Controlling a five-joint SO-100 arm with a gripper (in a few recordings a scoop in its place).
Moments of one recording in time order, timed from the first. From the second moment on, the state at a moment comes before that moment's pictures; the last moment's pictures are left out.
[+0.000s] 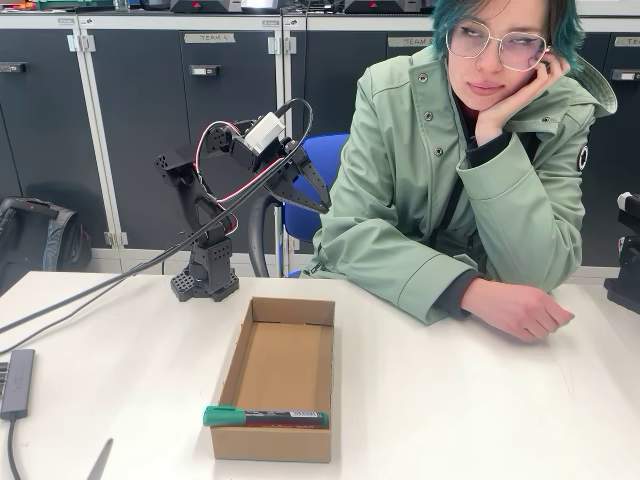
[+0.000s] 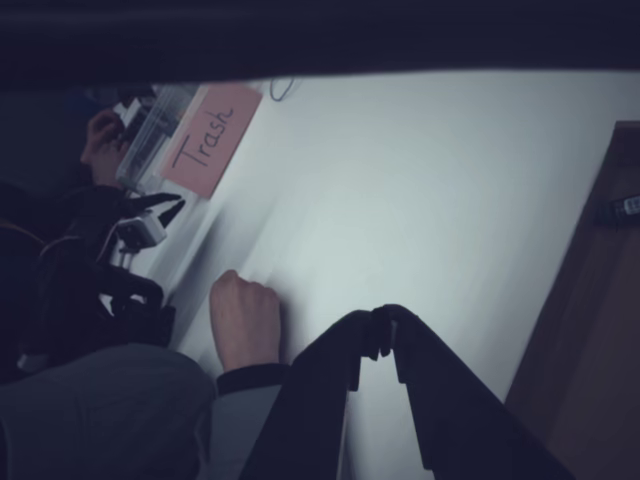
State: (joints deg) arm -52.6 132.4 106.3 48.0 -51.8
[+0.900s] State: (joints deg) arm -53.1 133.4 107.8 49.4 -50.2
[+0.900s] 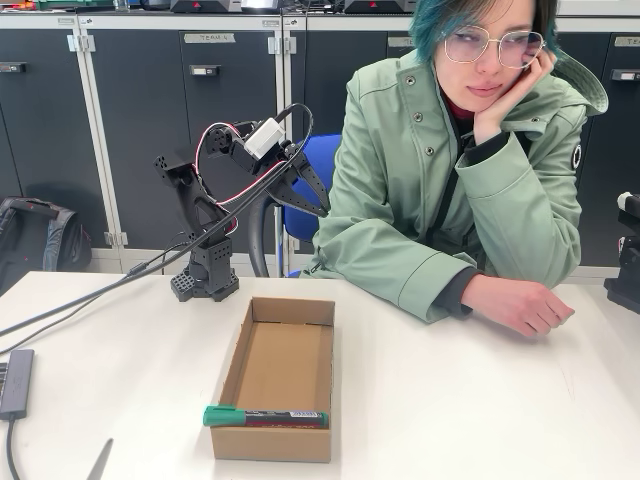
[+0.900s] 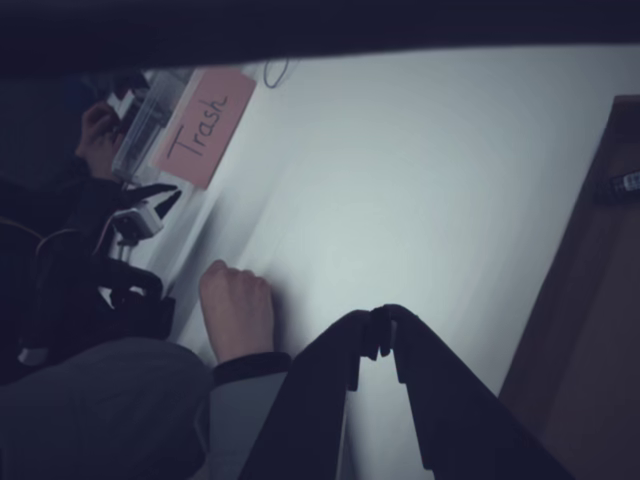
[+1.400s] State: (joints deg) arm -53.1 135.4 108.6 49.2 -50.2
